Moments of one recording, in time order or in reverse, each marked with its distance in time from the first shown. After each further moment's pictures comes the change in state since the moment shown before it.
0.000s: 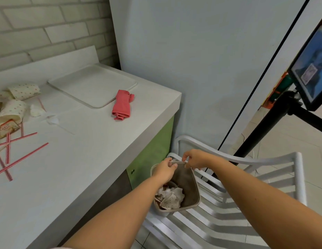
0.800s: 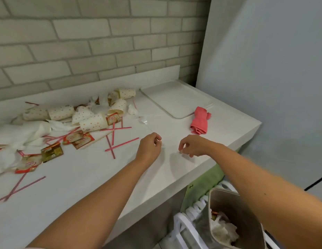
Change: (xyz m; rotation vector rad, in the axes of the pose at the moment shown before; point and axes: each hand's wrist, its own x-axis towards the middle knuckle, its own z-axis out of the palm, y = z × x) left_hand -0.079 -0.078 -0.250 0.070 0.801 0.162; right_hand 0.003 -0.260 -0.019 -0.158 0.026 -0.535
